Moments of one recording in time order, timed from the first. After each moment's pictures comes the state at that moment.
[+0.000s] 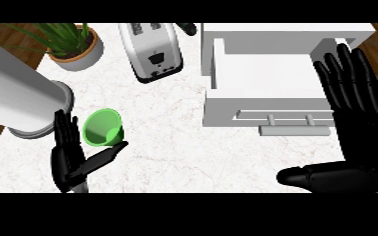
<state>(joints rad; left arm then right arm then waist) 0.04 0.02 0.12 -1.27 0.21 0.32 -0.54 -0.11 -0.07 -0.03 -2.07 -0.13 0.10 0.16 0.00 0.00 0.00</state>
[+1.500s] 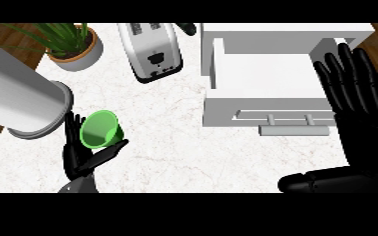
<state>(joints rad) -0.18 0.07 0.25 -0.74 0.32 0.14 -0.83 -0.12 -0.07 -0.03 -2.11 -0.13 0.10 0.21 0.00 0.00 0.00</state>
